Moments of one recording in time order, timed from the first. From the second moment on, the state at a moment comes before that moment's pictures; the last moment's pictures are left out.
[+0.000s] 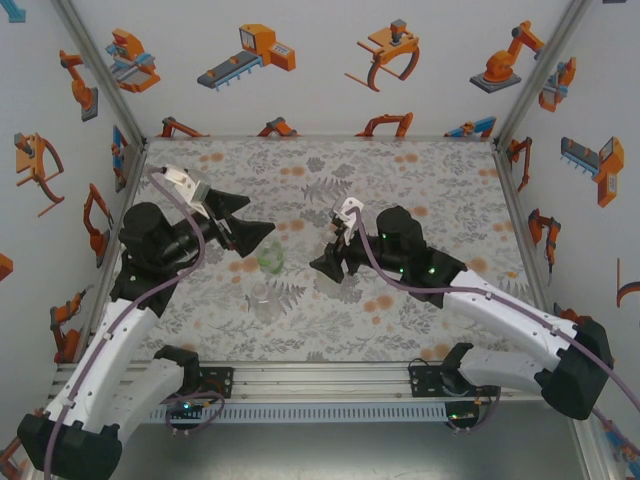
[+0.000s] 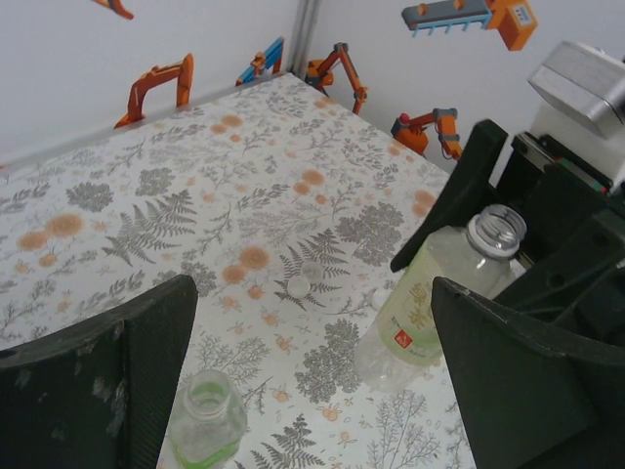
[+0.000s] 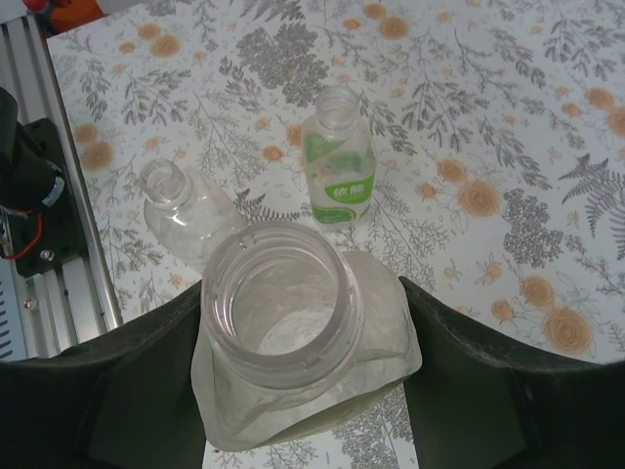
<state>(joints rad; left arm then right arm) -0.33 0.81 0.78 0.08 0.66 -0.22 0.85 1.11 0.88 -0.06 -0.31 -0.04</state>
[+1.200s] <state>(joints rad) -0.88 1.11 0.76 0.30 0.77 -0.03 0.85 0.91 1.01 -0.15 -0.44 0.15</state>
